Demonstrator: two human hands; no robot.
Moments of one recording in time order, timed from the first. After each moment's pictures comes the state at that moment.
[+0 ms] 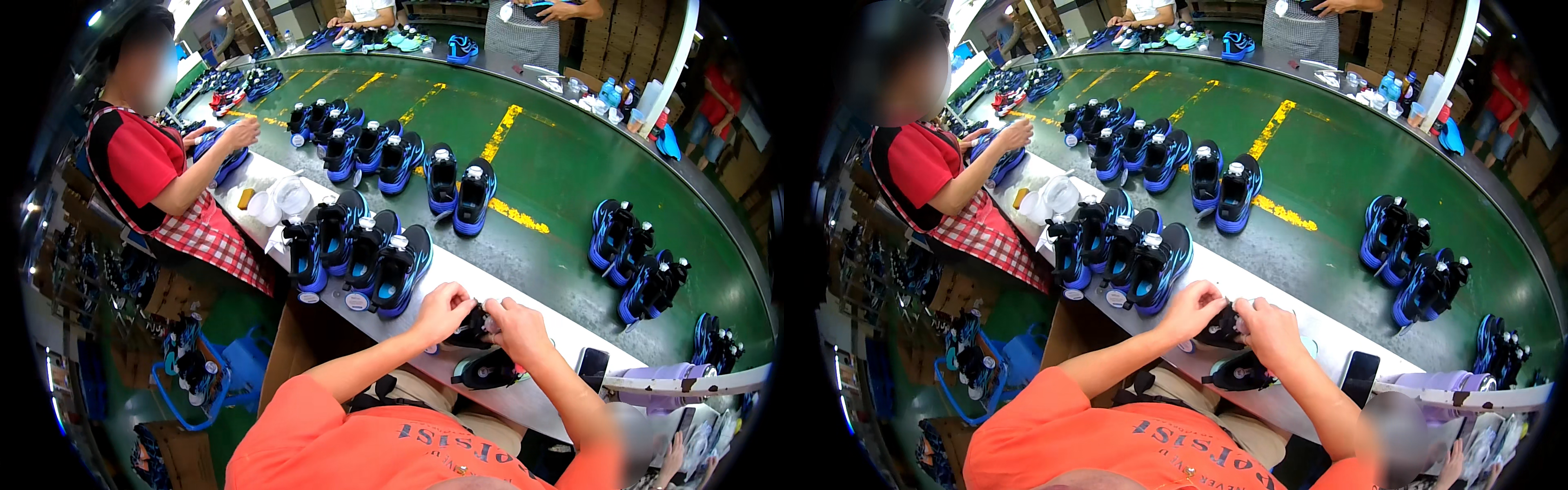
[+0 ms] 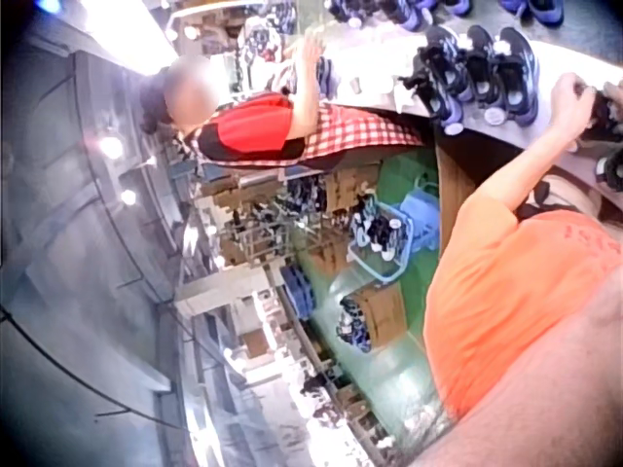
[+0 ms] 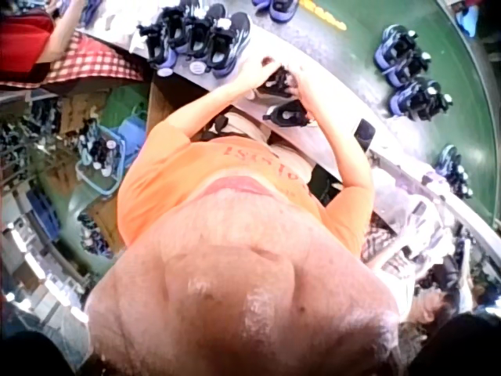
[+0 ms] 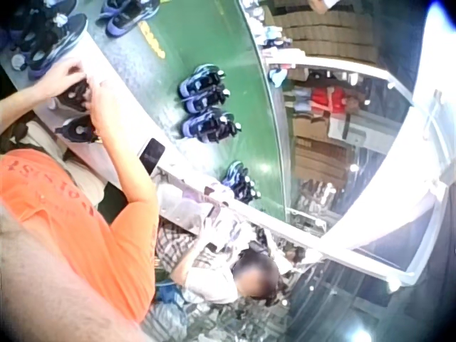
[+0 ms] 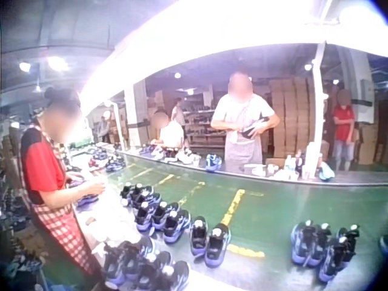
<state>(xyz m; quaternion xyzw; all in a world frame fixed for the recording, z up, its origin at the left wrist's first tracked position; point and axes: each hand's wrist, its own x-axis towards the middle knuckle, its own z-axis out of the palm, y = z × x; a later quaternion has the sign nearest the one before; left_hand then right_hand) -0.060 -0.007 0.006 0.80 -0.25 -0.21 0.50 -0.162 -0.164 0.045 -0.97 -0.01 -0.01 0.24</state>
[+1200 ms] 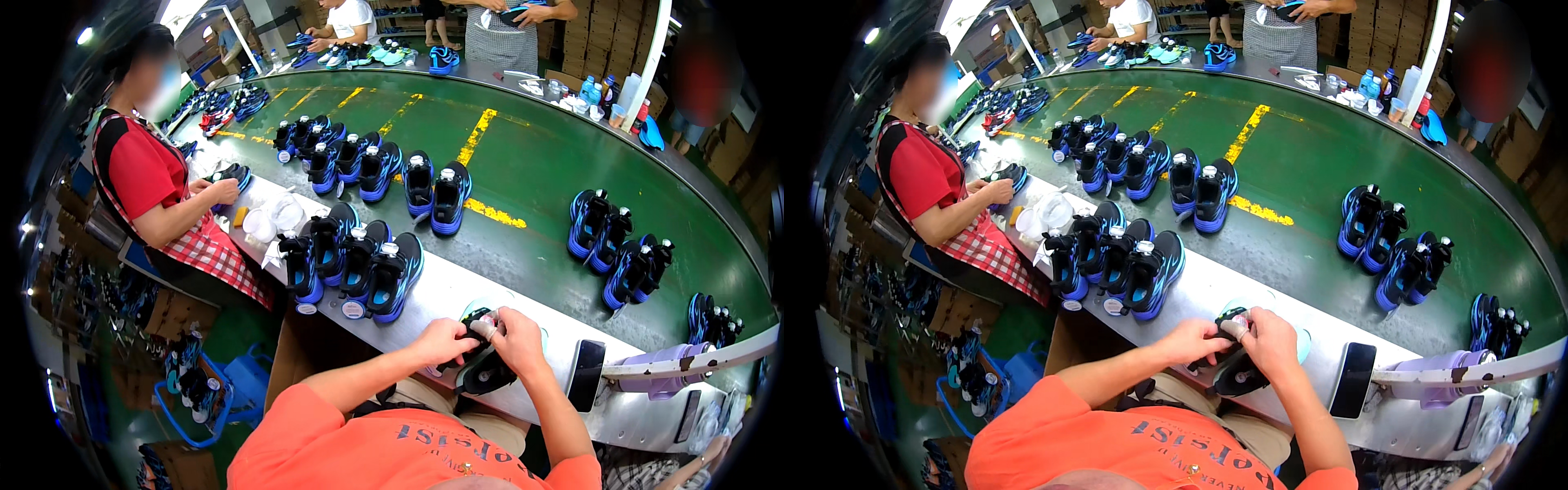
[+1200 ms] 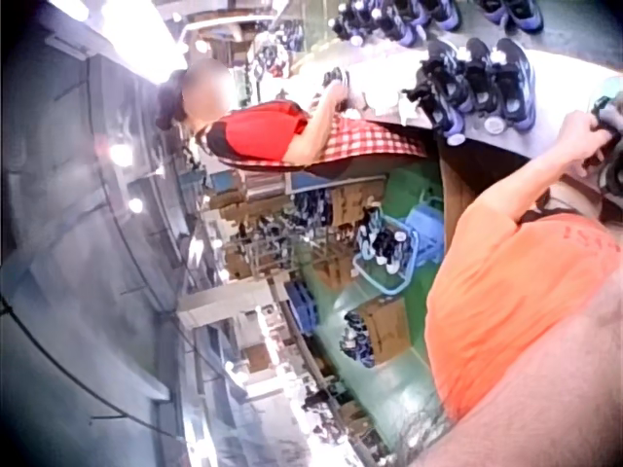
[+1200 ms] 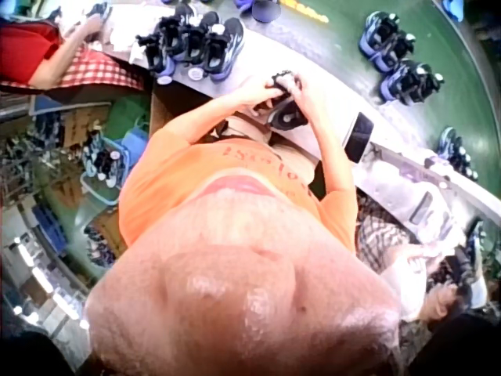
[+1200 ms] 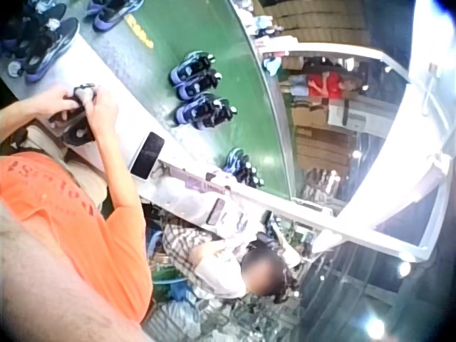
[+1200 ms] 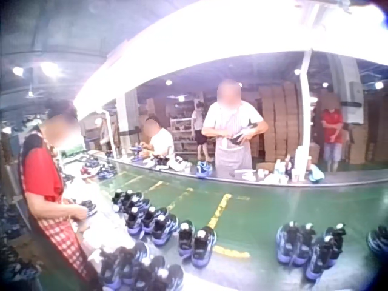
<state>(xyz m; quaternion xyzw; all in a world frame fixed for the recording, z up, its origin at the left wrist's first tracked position) -0.104 -0.003 0.027 0.75 -0.26 -0.48 0.38 -0.203 -0.157 0.043 -0.92 0.19 -0.02 0.35</state>
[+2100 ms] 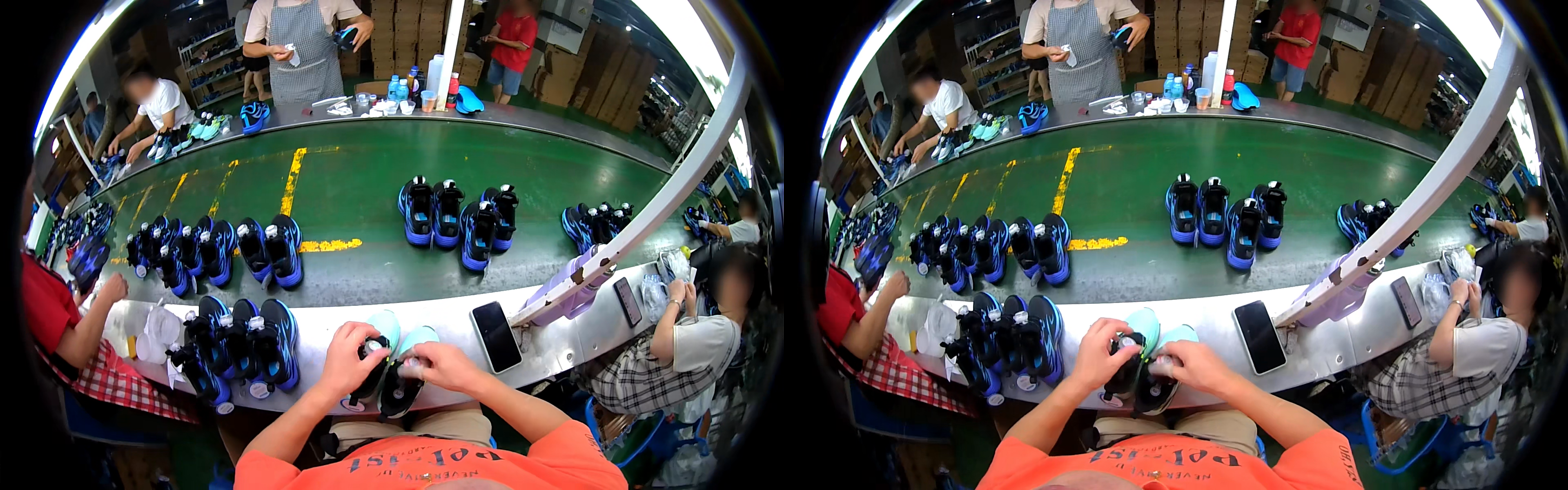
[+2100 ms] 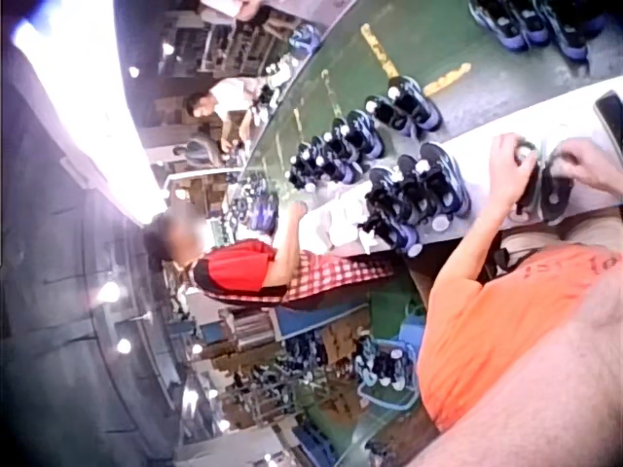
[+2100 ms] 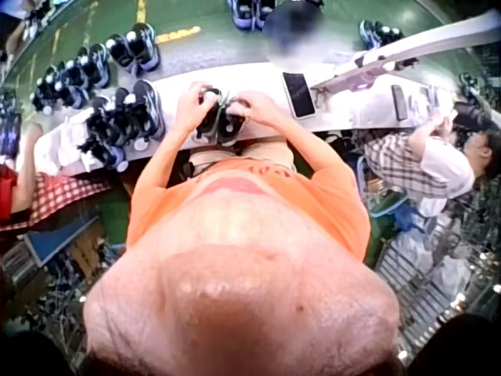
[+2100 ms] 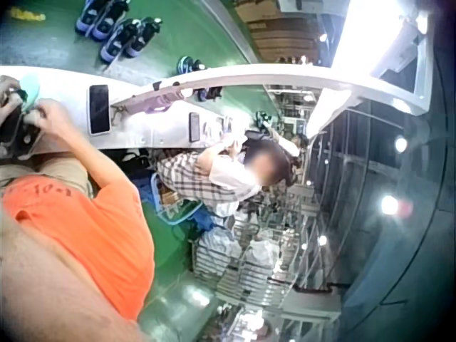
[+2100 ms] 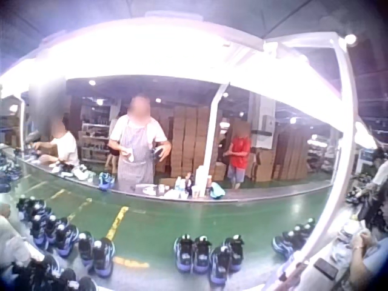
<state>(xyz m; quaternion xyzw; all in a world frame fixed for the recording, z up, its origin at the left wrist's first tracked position) -0.102 -0.037 0.038 0.70 -0.53 -0.15 0.46 -0.285 -0.158 0.033 -0.87 0.20 -0.07 0.45</state>
